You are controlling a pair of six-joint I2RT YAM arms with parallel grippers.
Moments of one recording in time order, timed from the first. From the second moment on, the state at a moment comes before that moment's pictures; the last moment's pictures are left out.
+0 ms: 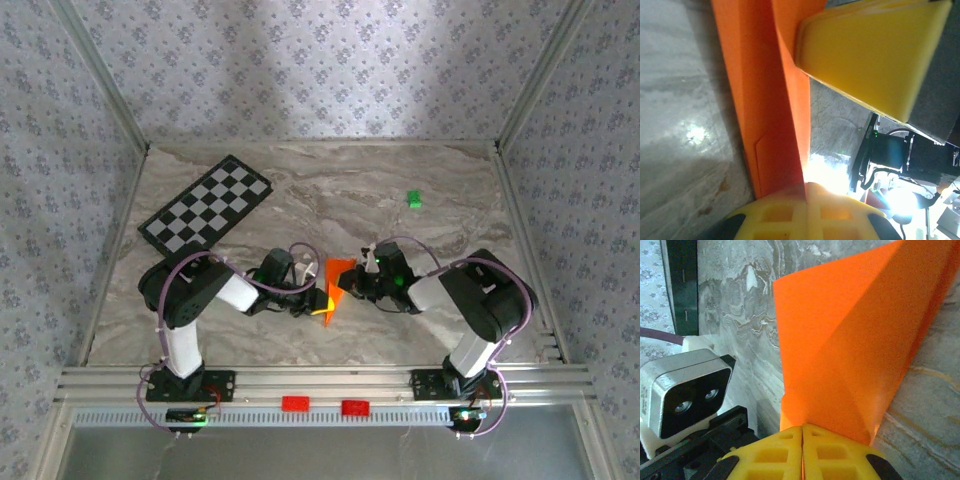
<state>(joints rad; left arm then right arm) -0.73 1.85 0.54 0.63 0.83 -1.00 0.58 1.68 0.45 0.56 -0.53 1.00</state>
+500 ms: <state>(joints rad) -0.74 1.81 0.53 0.59 0.80 -0.98 0.64 1.66 0.61 0.19 -0.39 0.91</state>
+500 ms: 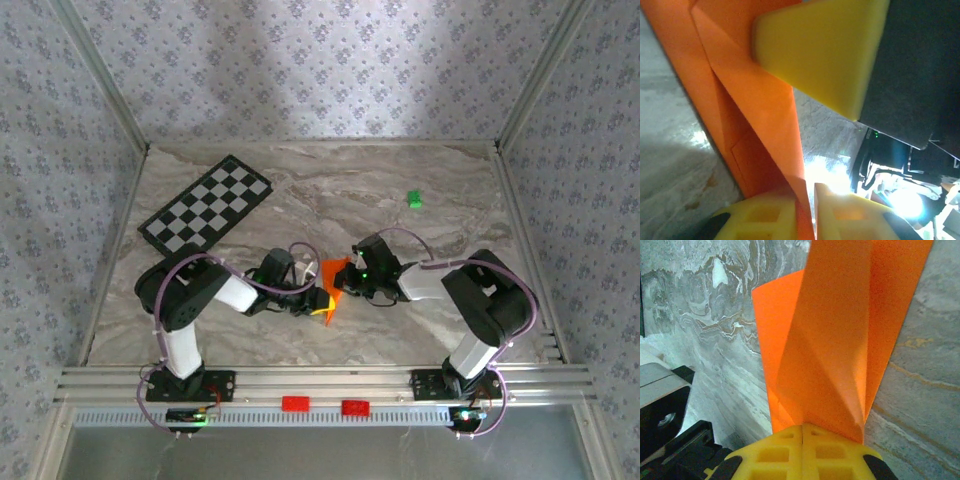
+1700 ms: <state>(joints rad) -0.77 1.60 0.70 0.14 0.64 -0.83 0.65 1.68 0.66 0.14 -0.38 0.91</state>
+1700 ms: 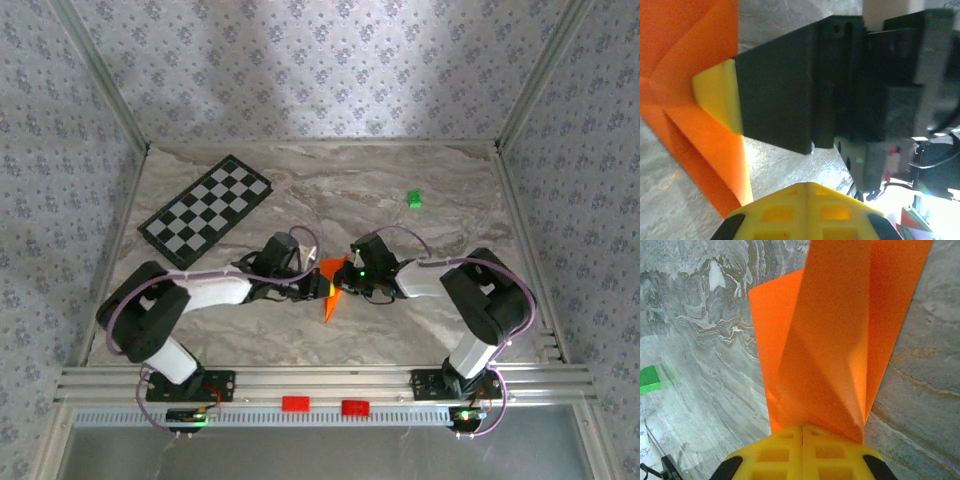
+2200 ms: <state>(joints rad) -0.78 1.75 0.76 0.14 0.72 -0.80 0.66 1.68 0.66 0.14 -0.38 0.91</state>
